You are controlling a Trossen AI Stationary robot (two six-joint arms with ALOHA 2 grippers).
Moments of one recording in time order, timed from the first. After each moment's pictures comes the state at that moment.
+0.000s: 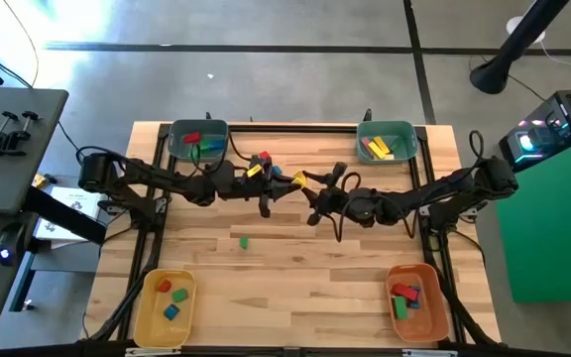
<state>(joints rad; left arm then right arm) 0.08 1.56 0.73 0.97 0.04 -0.40 0.16 1.49 0.78 0.64 0.70 -0.54</state>
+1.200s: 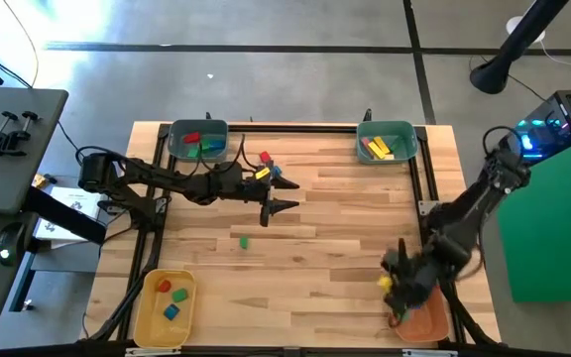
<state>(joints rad) 0.10 1.56 0.73 0.77 0.14 -0.13 0.84 1.30 1.05 -0.93 -0.07 1.57</state>
